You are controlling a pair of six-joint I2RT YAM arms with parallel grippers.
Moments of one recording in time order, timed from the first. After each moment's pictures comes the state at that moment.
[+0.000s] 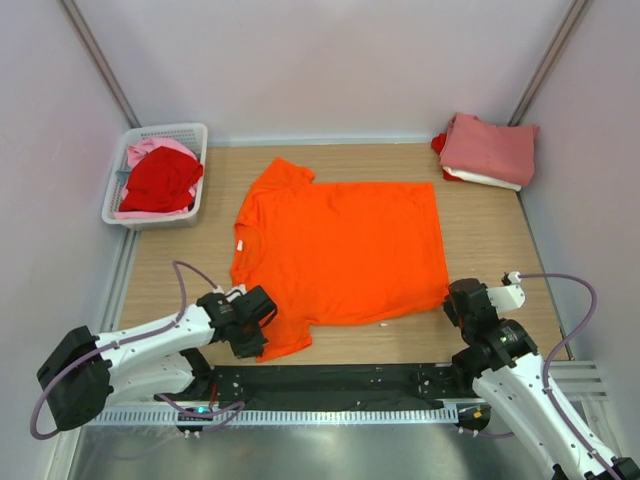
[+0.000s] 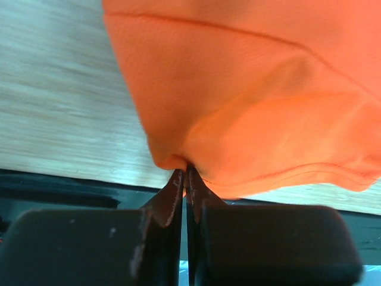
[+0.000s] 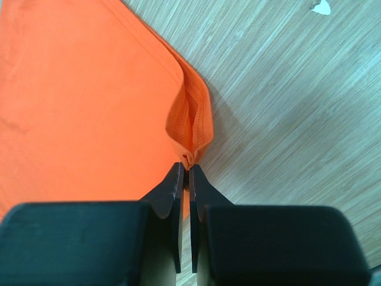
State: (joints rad) left arm -0.90 1.03 0.47 -0.84 -0.09 -1.28; right arm 0.41 0.39 0.38 -0.85 0.52 1.29
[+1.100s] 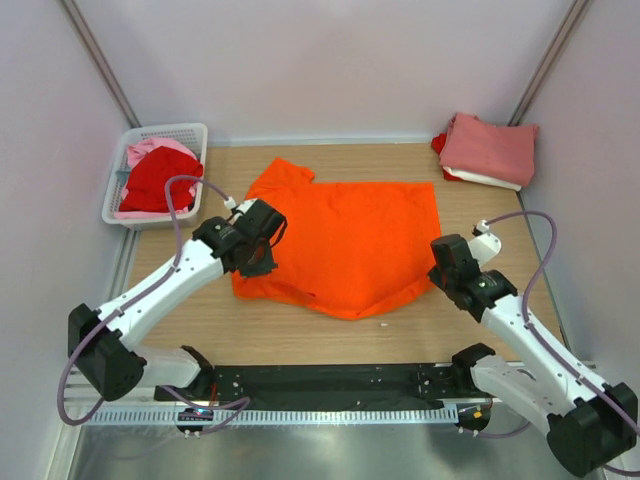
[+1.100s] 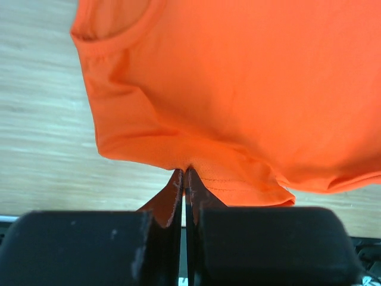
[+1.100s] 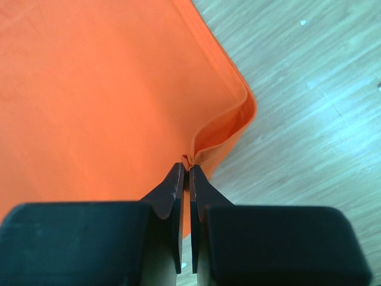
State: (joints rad) left arm -0.71 1.29 1.16 -1.04 -0.30 -0.86; right arm 0.41 0.83 0.63 -0.68 0.48 0.99
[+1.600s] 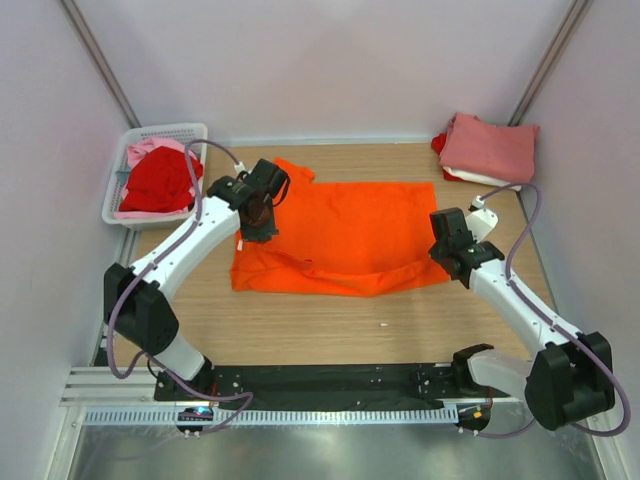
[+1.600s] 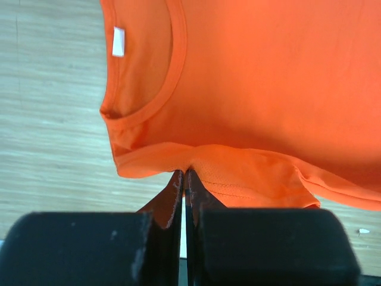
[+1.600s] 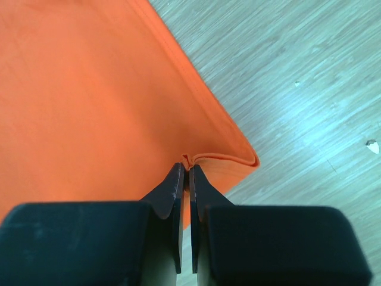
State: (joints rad) left arm -0.55 1.57 1.45 -1.06 -0.29 -0.61; right arm 0.29 1.12 0.76 -0.55 0.50 0.85
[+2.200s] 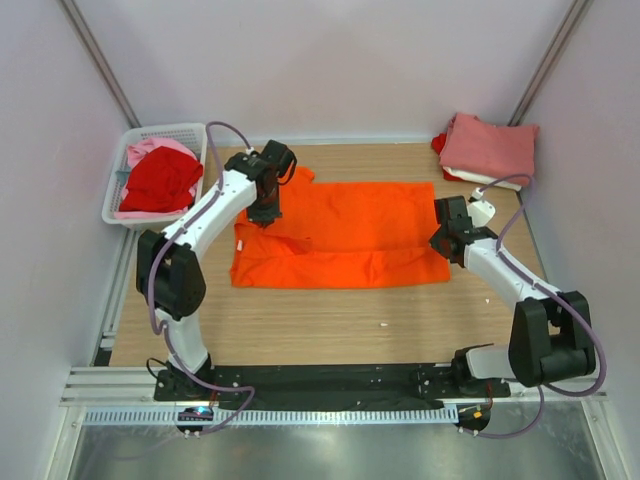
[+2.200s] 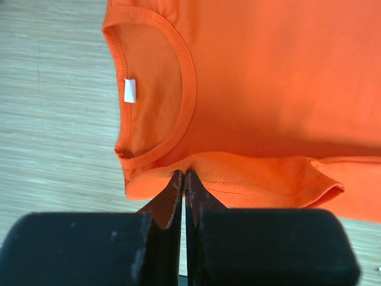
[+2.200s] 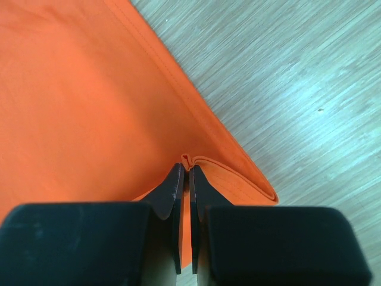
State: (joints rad) left arm -0.48 1.85 1.71 -1.12 -0.31 -0.49; right arm 0.17 1.33 0.81 -0.42 0.41 0.81
